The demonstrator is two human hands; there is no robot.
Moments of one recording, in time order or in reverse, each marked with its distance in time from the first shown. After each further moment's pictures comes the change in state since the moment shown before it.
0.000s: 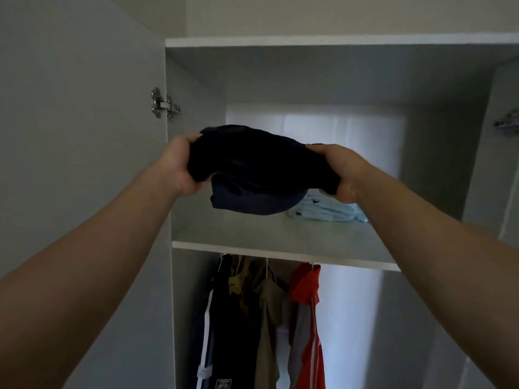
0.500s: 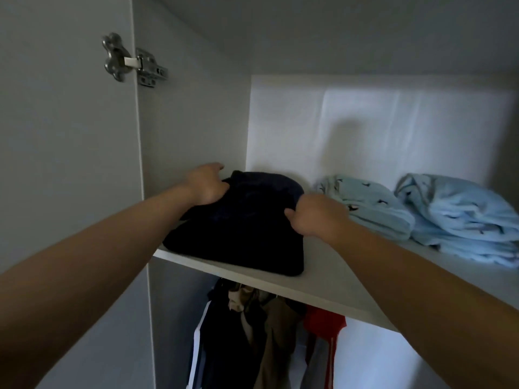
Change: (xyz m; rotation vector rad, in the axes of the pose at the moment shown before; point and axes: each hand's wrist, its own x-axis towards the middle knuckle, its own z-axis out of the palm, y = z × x) left_hand 0.175 -0.092 -0.041 1.592 0.280 0.063; right_hand 0.200 0.128 0.015 -1.531 -0.108 -0.322
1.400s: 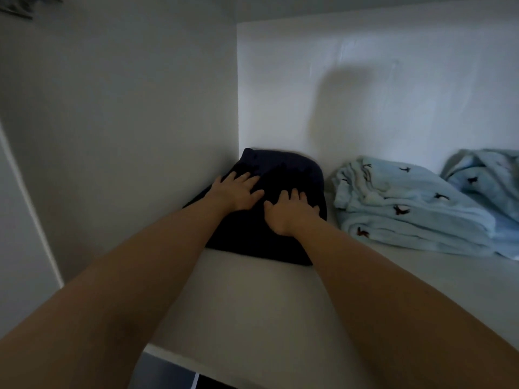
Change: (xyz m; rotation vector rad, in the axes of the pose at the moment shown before) left_hand 0.222 -0.033 0.165 0.421 -0.177 0.209; right_hand 0.185 -0.028 0.124 0.233 -0.218 0.162
